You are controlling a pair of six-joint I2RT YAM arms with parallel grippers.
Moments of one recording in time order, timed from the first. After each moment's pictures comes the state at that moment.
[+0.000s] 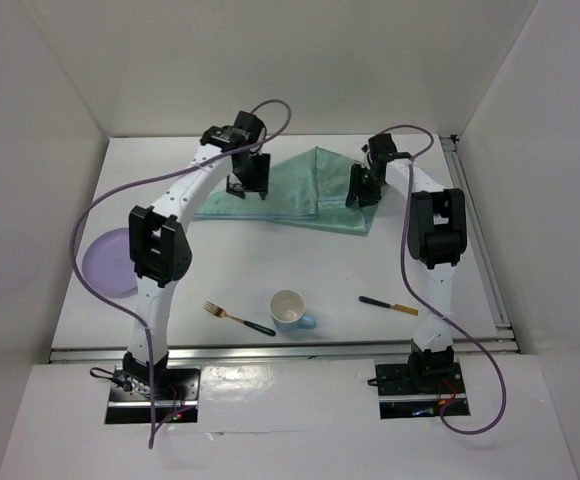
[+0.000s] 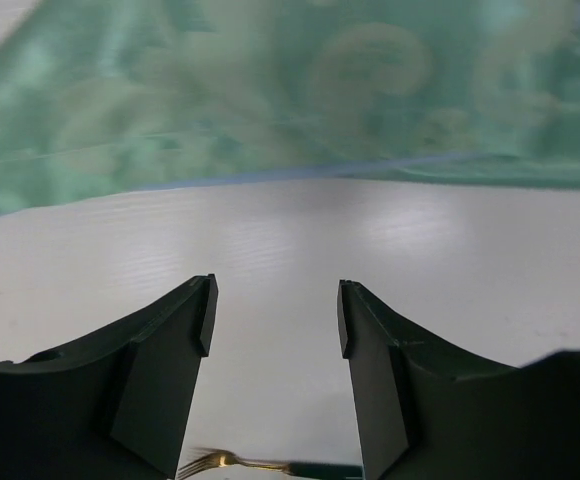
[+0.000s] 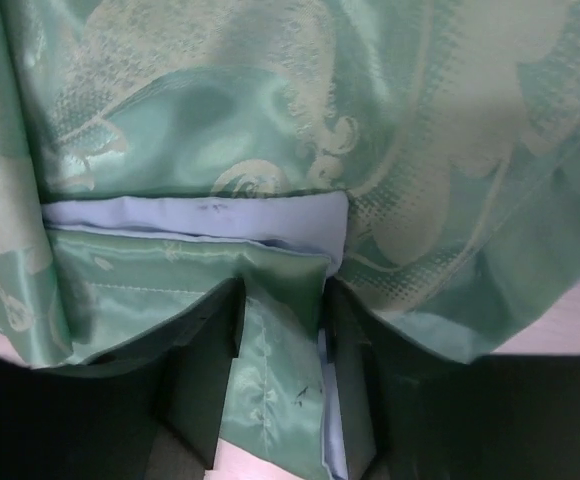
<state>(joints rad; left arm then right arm) -0.37 2.20 2.20 -1.12 -0.05 -0.34 0.12 2.26 1.80 -0.62 -0.22 0.24</state>
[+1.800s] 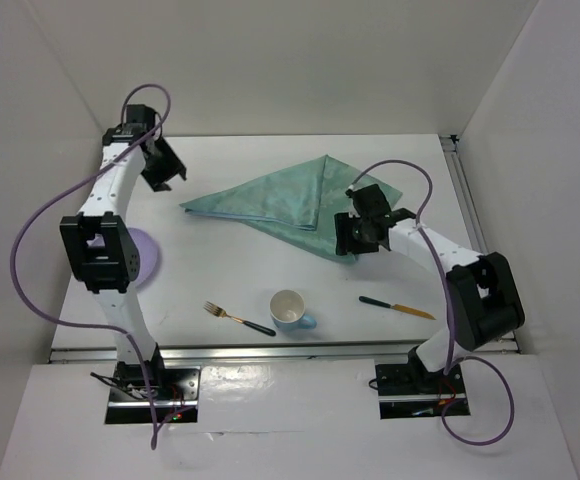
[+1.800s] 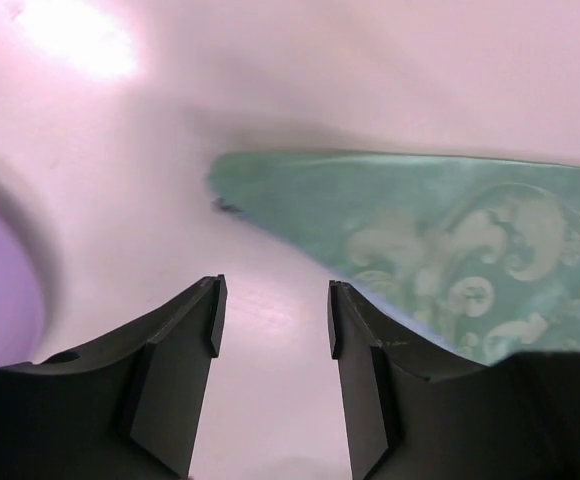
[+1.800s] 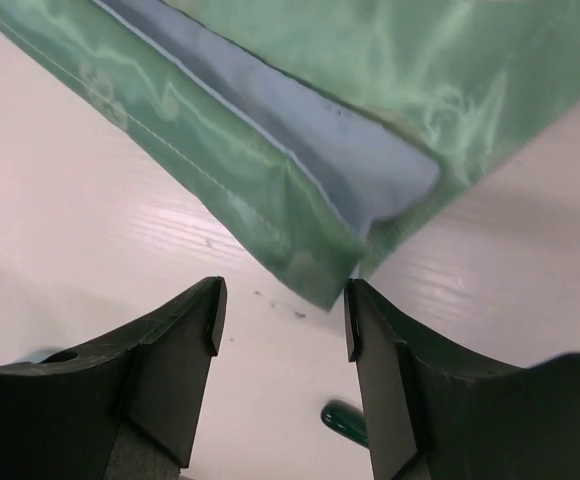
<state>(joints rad) 0.01 2.04 2.00 -0.97 0.01 -0.62 0.37 1.54 1.00 -0.45 -0.06 0.26</state>
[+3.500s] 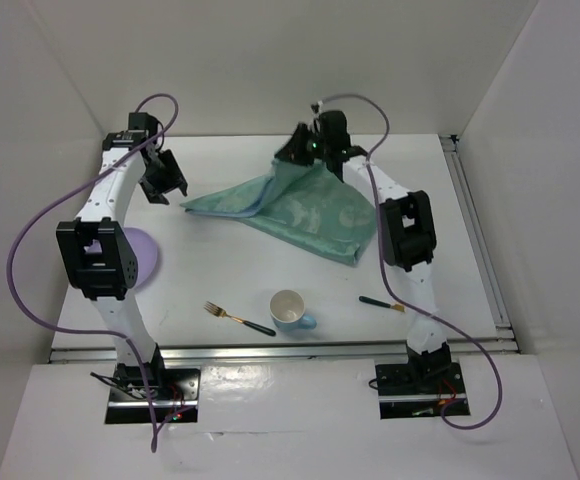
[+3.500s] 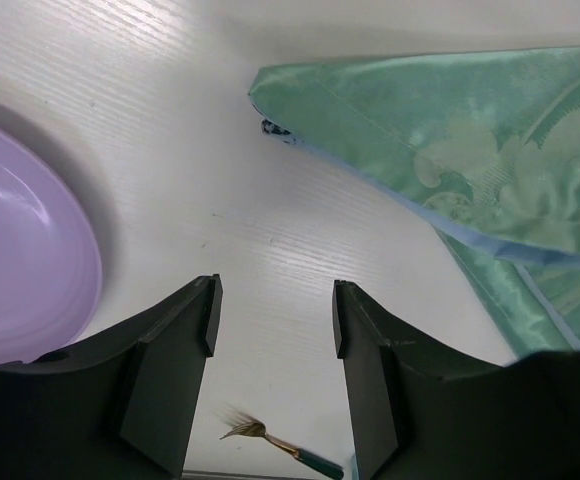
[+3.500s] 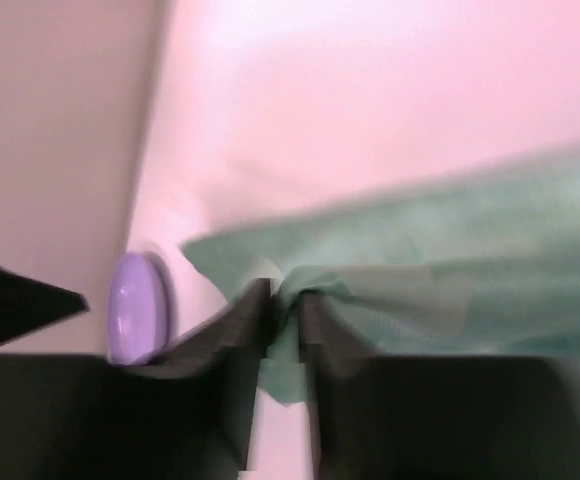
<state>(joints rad) 0.05 1.94 1.84 -1.04 0.01 -0.49 0.36 2.30 1.93 -0.14 -0.43 0.67</state>
